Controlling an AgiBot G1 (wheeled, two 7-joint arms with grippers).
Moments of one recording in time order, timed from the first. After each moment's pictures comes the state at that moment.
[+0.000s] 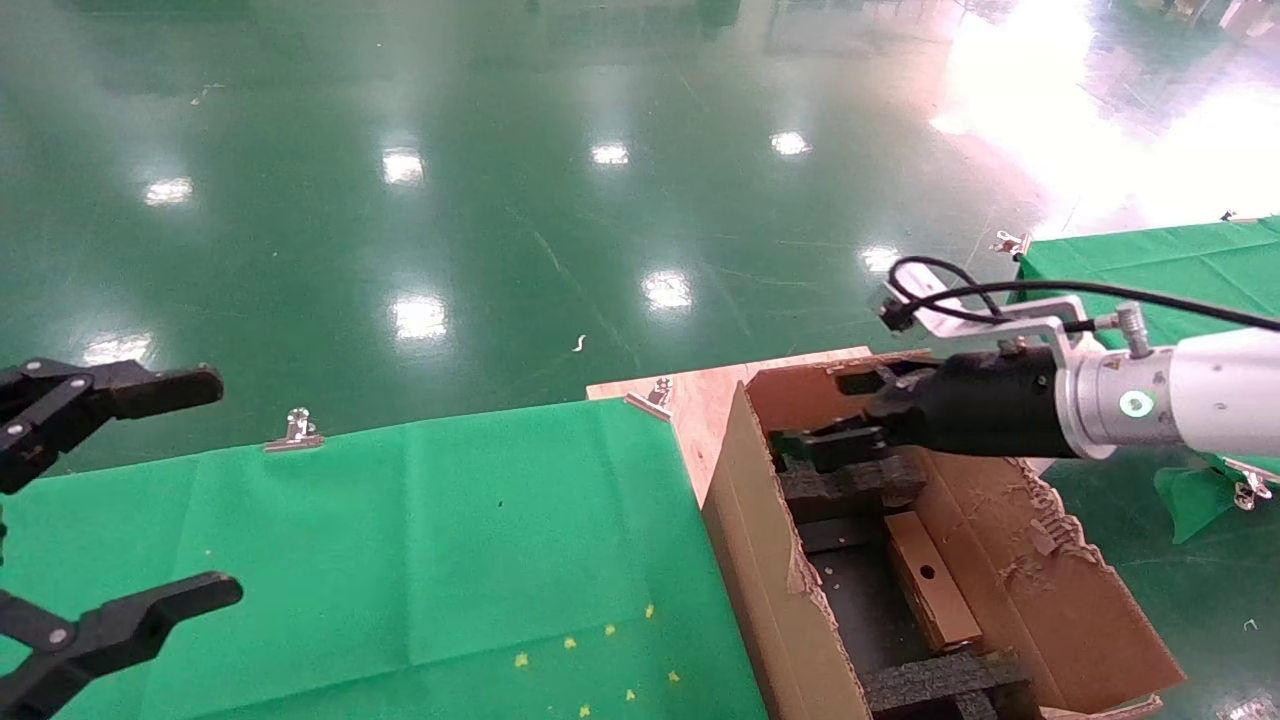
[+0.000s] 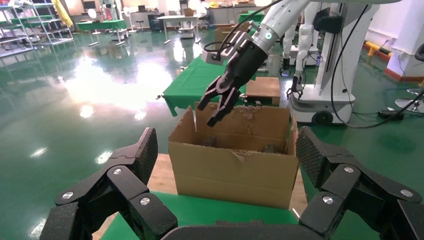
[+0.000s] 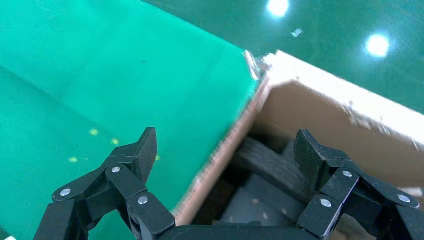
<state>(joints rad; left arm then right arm) -1.08 0.57 0.36 -1.24 0.65 1.45 -0.14 1.64 -0.35 -1.22 1.36 -1.30 -0.90 1.00</state>
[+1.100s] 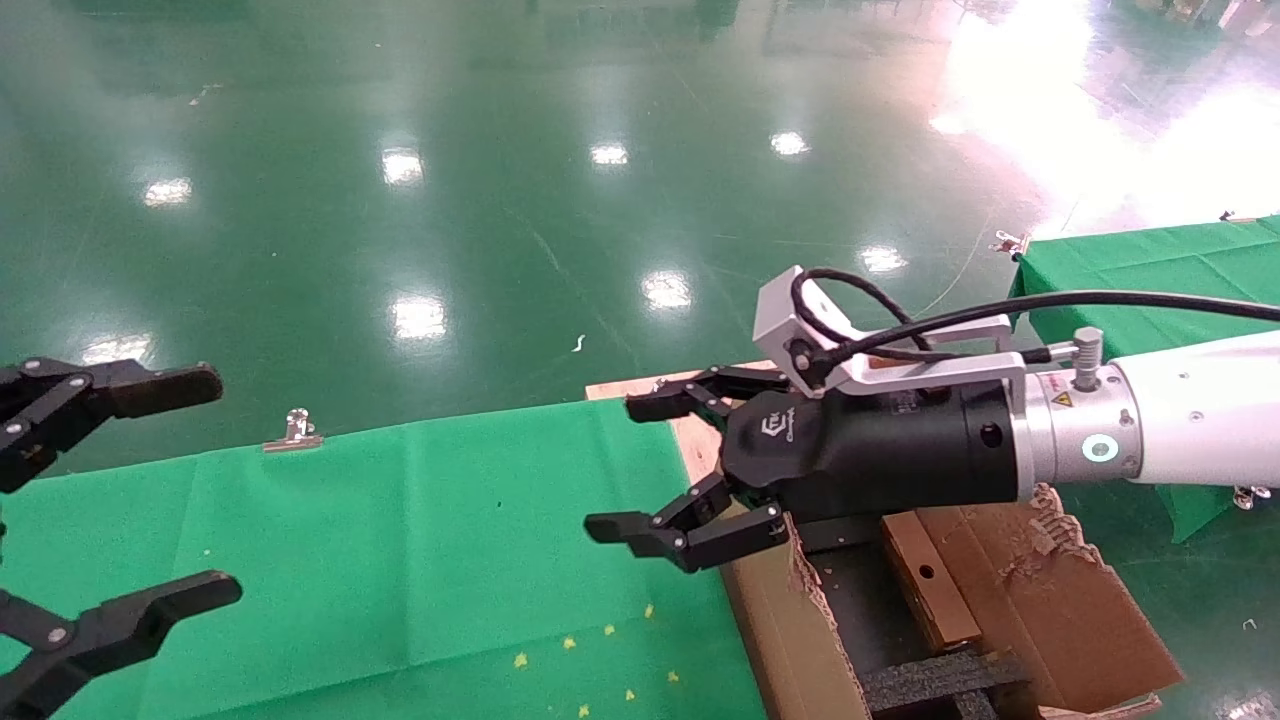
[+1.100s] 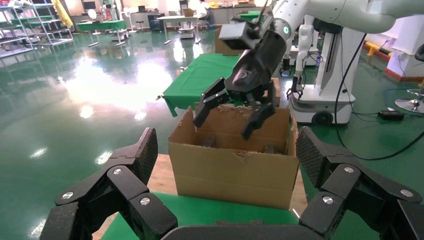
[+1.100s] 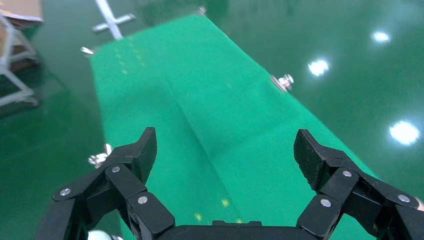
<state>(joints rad) -1.08 0.57 0.36 -1.24 0.65 1.45 -0.14 1.28 -0.52 -0.62 1.31 -0.94 -1.28 0.49</state>
